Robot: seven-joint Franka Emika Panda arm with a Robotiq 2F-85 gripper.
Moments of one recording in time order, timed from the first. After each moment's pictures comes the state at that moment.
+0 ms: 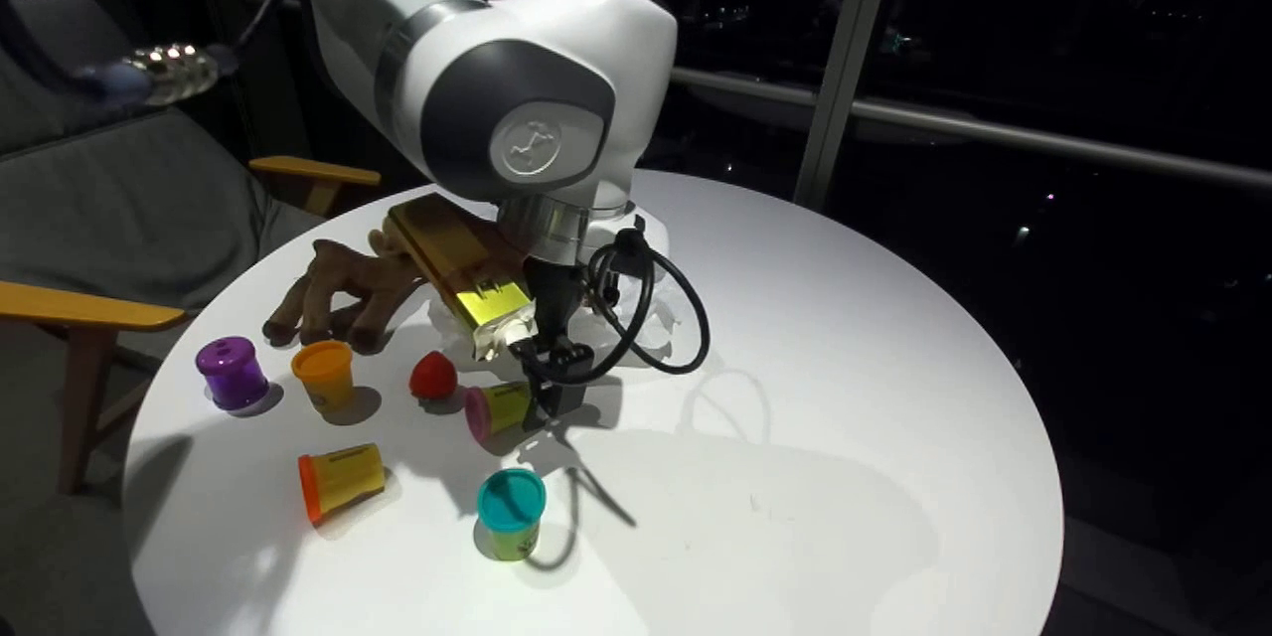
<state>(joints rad) -0.04 0.56 0.06 -2.16 0.32 2.58 0.08</state>
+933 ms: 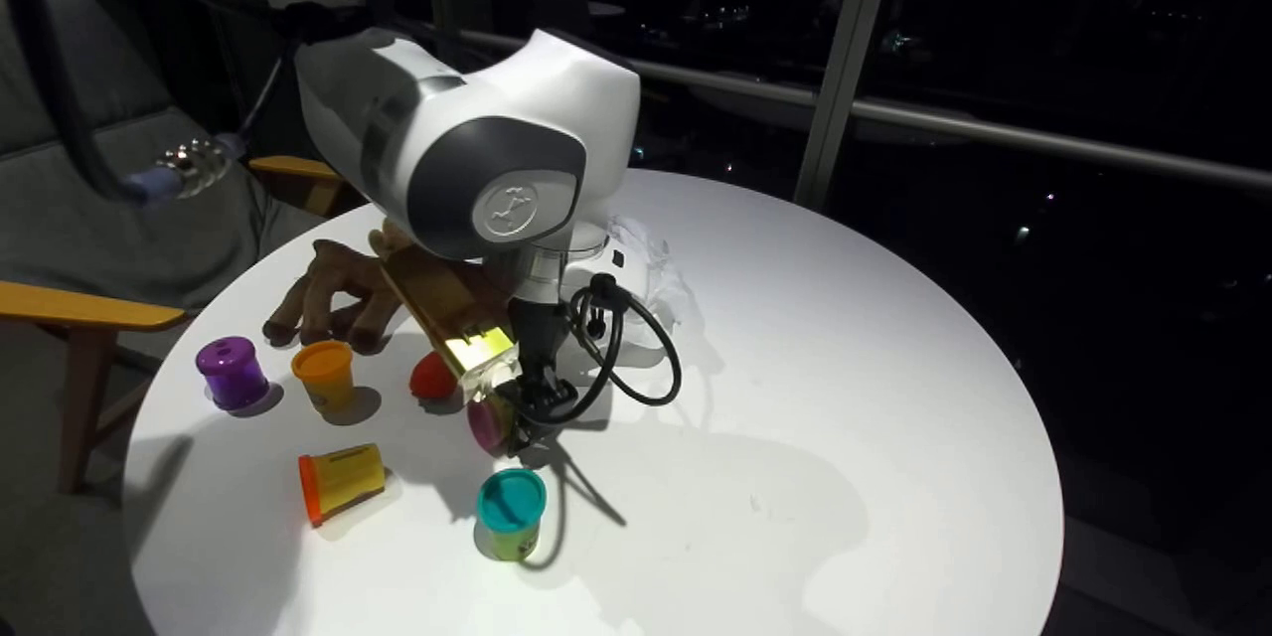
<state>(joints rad) -0.02 0.65 0.06 -2.14 0.28 2.68 0.11</state>
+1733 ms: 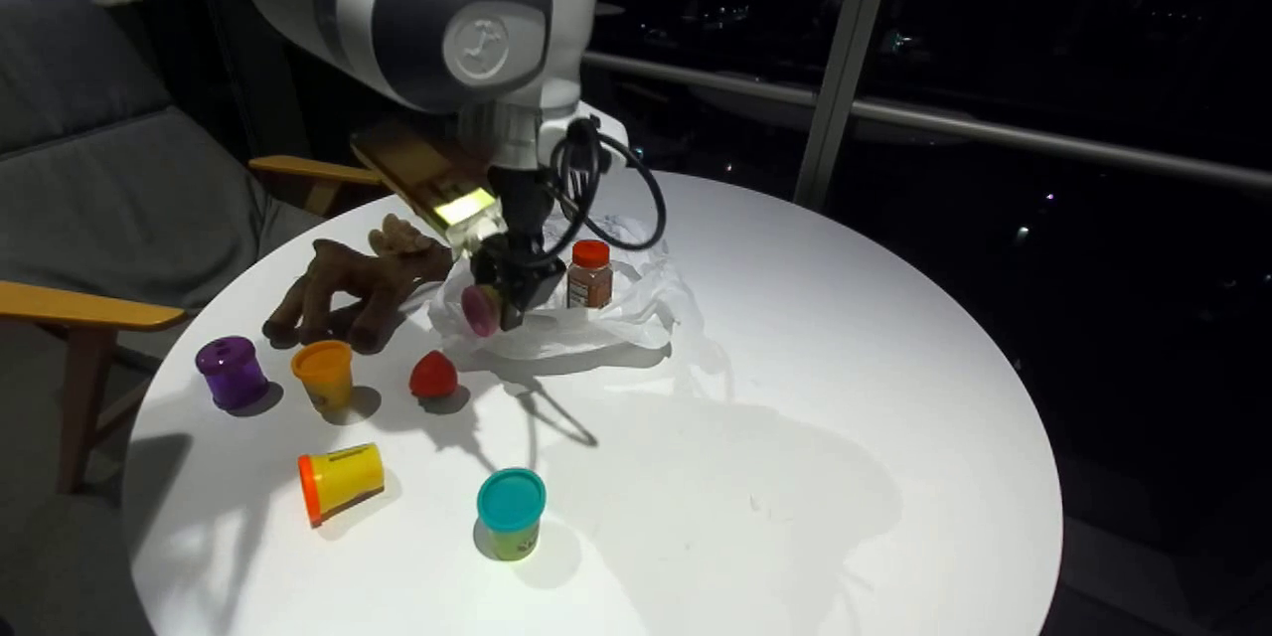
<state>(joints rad) 0.05 0.48 0.07 -2.14 0.24 2.65 0.16</state>
